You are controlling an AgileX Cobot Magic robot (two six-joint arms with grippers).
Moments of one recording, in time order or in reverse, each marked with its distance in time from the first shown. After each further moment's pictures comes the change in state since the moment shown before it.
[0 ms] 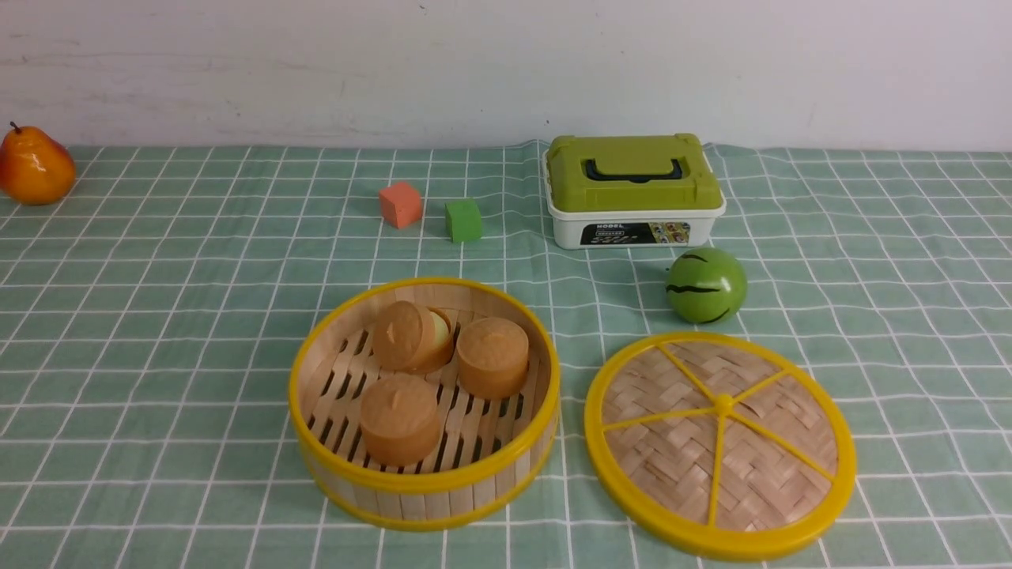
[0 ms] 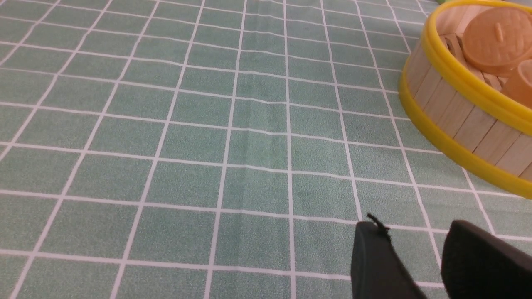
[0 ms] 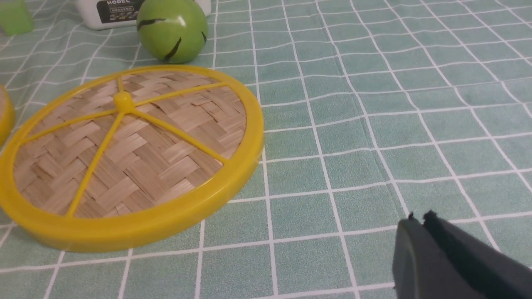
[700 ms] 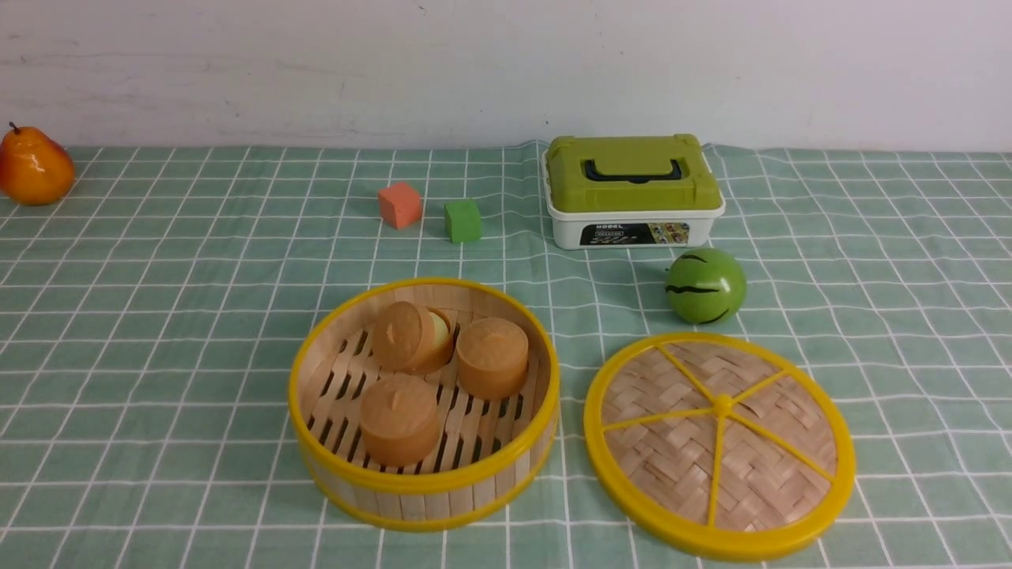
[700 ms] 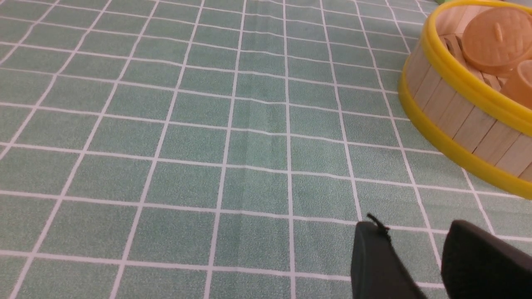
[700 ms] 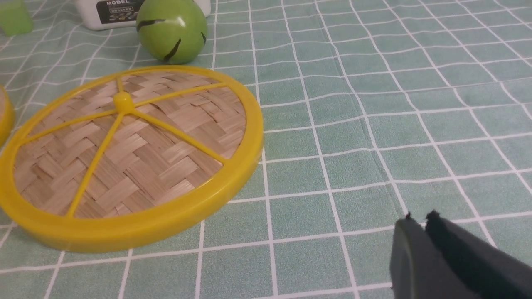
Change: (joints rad) right arm 0.000 0.000 0.000 0.000 0.000 0.000; left arm 0.000 0.000 0.000 0.000 0.000 0.000
